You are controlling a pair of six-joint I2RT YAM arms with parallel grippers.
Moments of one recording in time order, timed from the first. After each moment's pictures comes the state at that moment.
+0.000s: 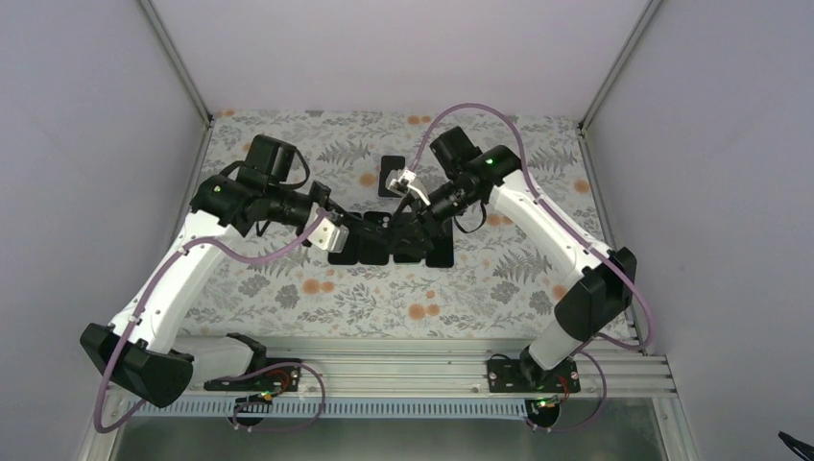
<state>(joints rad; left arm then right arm) -0.41 1.22 1.35 -1.02 0.84 1.60 0.62 1.64 1.62 -1.21 -1.03 -0.50</state>
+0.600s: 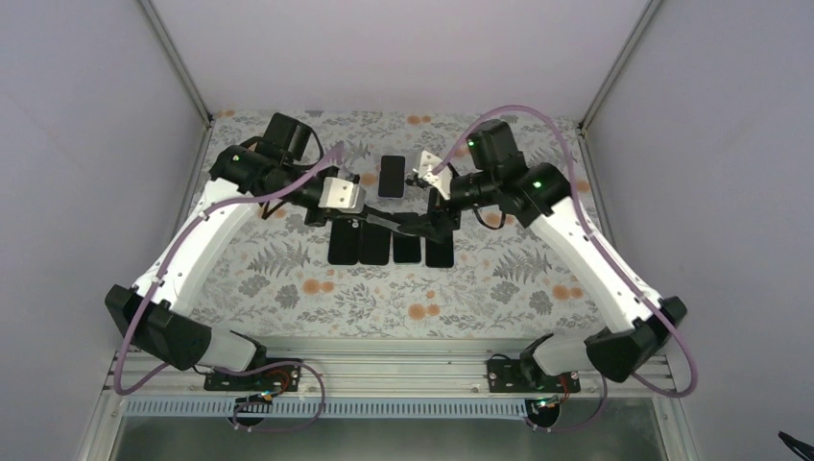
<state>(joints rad) -0.42 1.39 1.53 -1.15 0.80 1.24 0.61 1.34 1.55 -0.89 -0.66 -0.53</state>
